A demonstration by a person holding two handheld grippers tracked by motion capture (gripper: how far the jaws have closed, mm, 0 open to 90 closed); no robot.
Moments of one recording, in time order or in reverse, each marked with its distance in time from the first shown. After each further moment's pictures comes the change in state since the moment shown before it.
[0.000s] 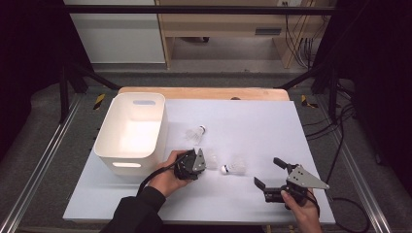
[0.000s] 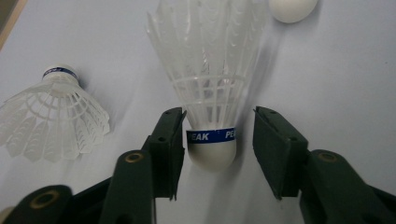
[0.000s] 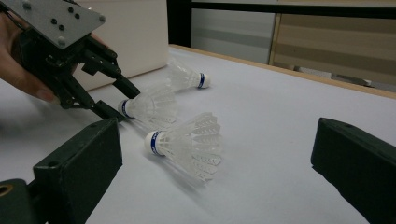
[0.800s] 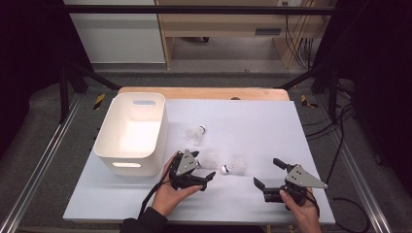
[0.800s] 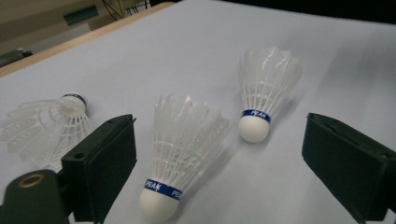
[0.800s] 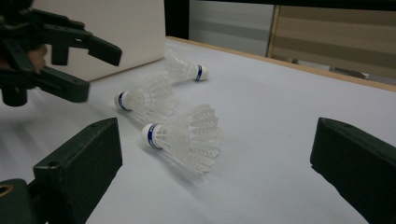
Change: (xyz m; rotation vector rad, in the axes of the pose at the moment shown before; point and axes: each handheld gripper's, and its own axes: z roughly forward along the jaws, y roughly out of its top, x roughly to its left) left arm -0.030 -0.009 -0.029 -0.460 0.060 -0.450; right arm 0.000 -0.002 0.002 0.036 -0.013 -0.005
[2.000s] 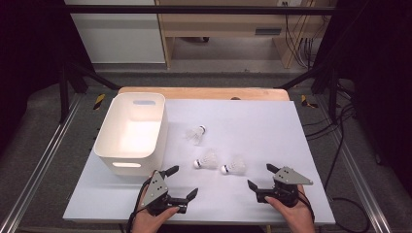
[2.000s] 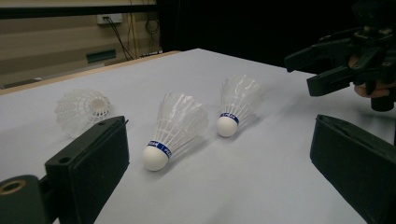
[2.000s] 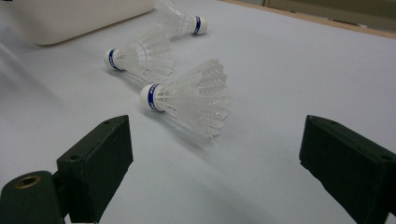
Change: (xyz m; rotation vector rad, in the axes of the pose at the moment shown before) left arm -0.020 -0.040 -0.071 -0.224 0.025 -0.085; right arm 0.017 0.000 0.014 0.194 -0.047 0.025
